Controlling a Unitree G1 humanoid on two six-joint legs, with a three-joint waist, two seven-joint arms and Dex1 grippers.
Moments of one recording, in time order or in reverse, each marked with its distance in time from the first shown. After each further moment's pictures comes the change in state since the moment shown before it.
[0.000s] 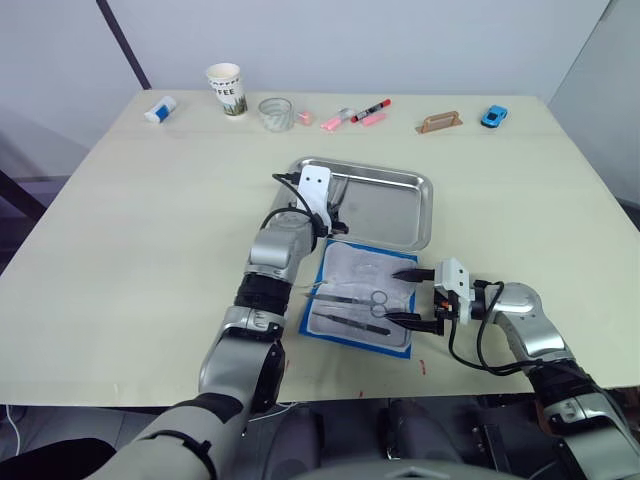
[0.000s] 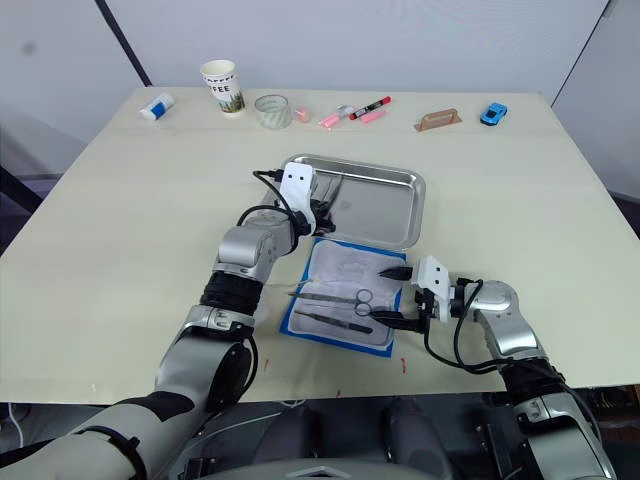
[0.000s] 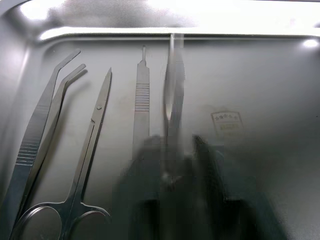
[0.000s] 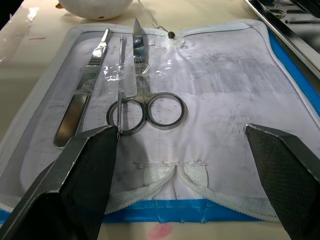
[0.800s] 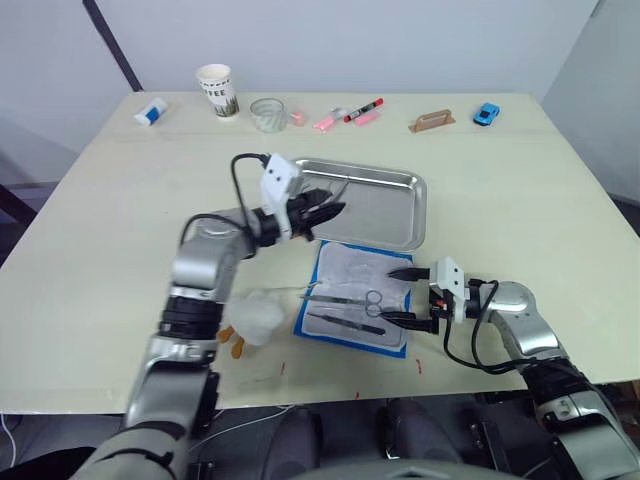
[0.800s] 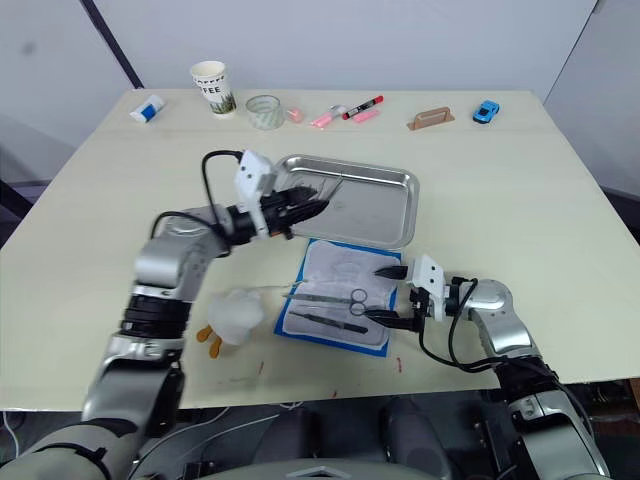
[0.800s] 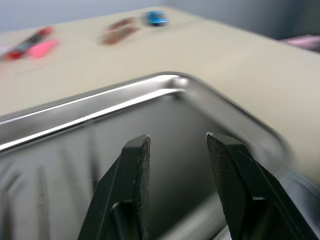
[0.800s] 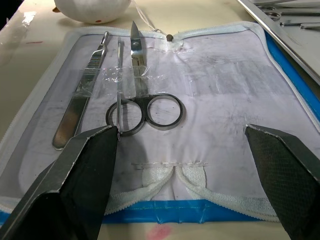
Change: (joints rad) left arm 0.194 0.395 -0.019 -0.292 -0.208 -0.261 -0.850; right arm -0.012 0.018 0.002 0.010 -0.011 -0.003 -0.001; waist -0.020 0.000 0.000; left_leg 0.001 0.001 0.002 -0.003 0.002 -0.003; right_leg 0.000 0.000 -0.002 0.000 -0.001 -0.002
